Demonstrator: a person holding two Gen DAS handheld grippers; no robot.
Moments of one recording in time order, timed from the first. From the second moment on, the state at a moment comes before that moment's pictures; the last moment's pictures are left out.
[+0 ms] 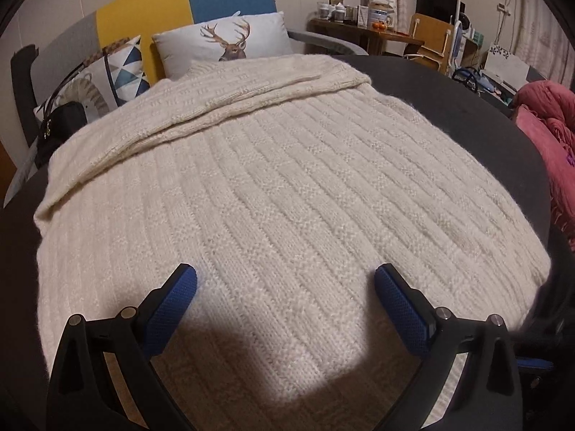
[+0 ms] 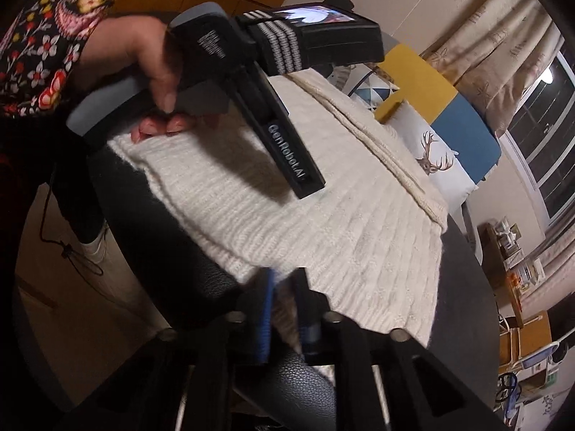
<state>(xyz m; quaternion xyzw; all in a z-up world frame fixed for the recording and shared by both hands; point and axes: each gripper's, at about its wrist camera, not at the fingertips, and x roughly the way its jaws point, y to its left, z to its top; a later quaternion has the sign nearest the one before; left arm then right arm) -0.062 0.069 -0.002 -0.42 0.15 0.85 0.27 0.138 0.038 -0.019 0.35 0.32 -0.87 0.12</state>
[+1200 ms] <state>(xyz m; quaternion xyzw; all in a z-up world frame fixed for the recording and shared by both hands) -0.019 0.080 -0.001 -0.44 0.17 0.84 0.29 0.102 0.125 -0.009 0.50 0.02 -0.86 0.13</state>
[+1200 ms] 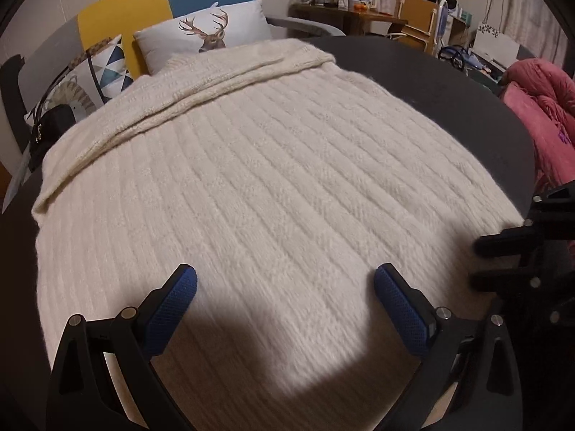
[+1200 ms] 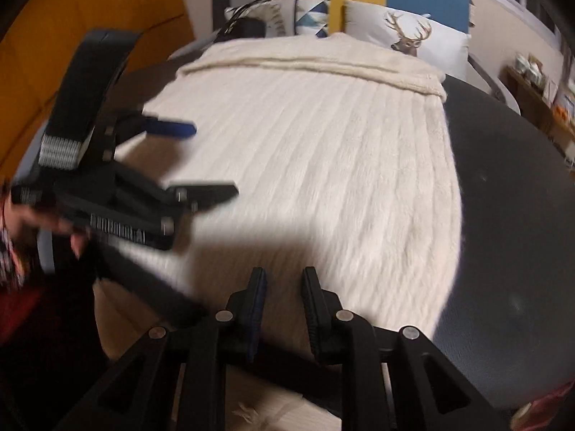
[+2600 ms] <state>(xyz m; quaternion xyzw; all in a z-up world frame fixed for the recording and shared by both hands) -0.061 0.041 -0.010 -0.42 0.10 0.89 0.17 0.066 0.170 0.037 0.47 -0.06 -0.88 0.09</state>
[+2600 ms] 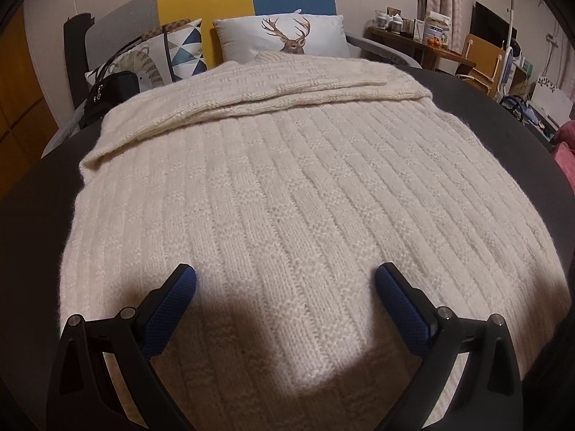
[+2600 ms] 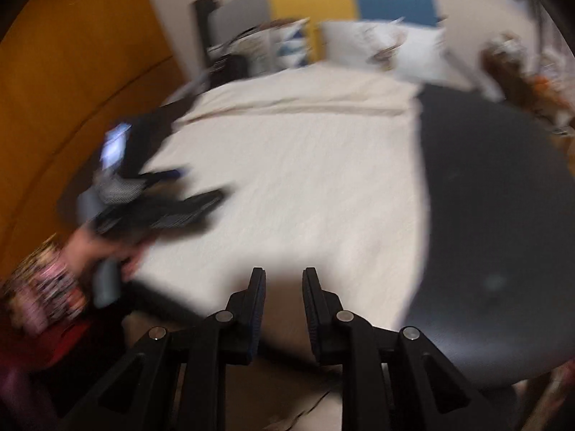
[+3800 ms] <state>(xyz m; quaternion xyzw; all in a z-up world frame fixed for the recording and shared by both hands) 0.025 0.036 0.005 -0.35 0.22 0.82 0.39 0.015 0.165 0.007 0.50 -0.13 -0.85 0.10</state>
